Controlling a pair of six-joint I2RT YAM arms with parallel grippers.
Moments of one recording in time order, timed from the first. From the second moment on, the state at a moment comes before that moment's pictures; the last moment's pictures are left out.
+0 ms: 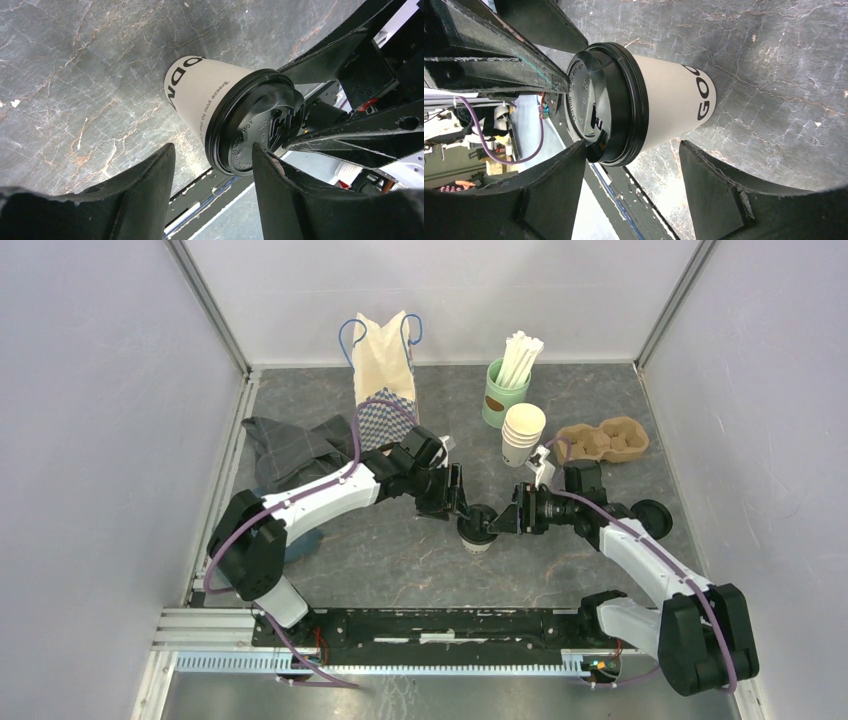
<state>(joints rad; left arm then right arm) -0.79 1.61 1.17 -0.49 0.34 -0.72 0.23 1.09 0.51 -0.21 -0.83 0.38</state>
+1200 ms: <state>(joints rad) -0.87 1.93 1.45 -0.32 0.37 -0.81 0.05 0.98 0.52 -0.27 -0.59 0.42</state>
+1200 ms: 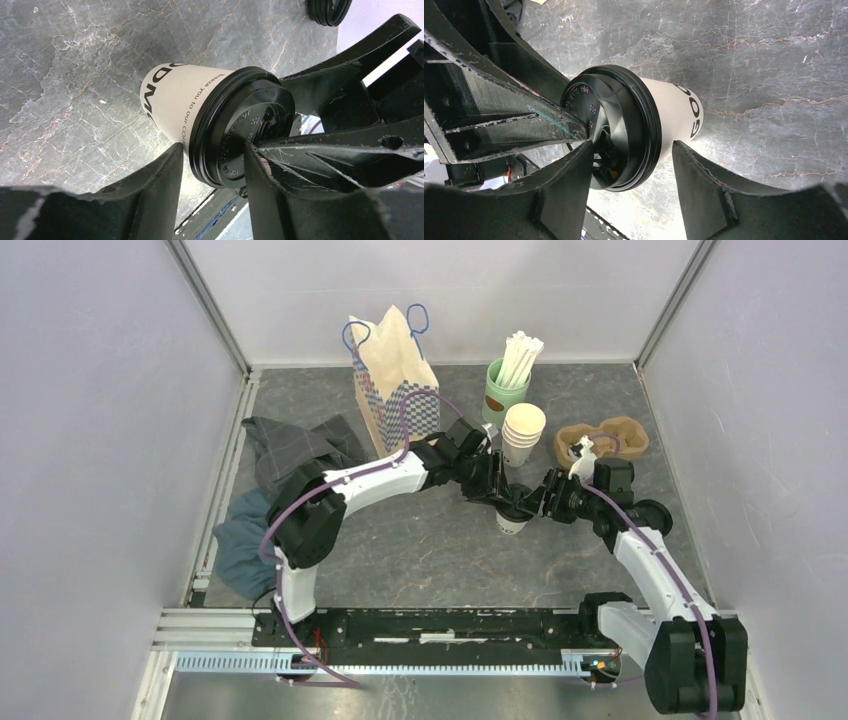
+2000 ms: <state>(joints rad) -0.89 1.51 1.47 -0.58 0.20 -0.71 0.11 1.04 0.69 -0.52 -0.56 0.17</state>
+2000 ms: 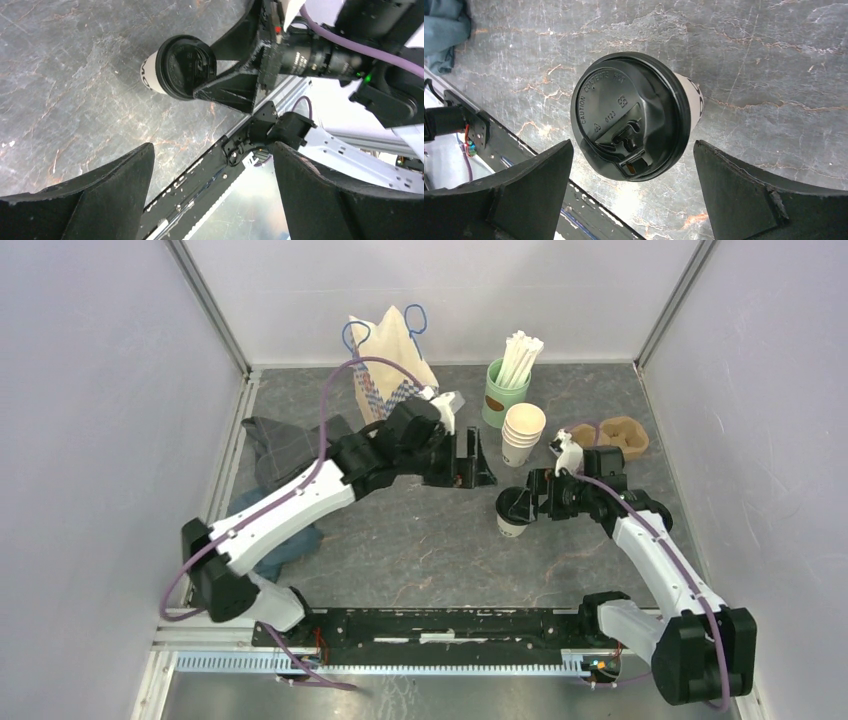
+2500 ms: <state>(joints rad) -0.89 1.35 1.32 -0.66 0.17 -0.71 0.23 1.06 0.69 -0.52 -0.44 0.11</state>
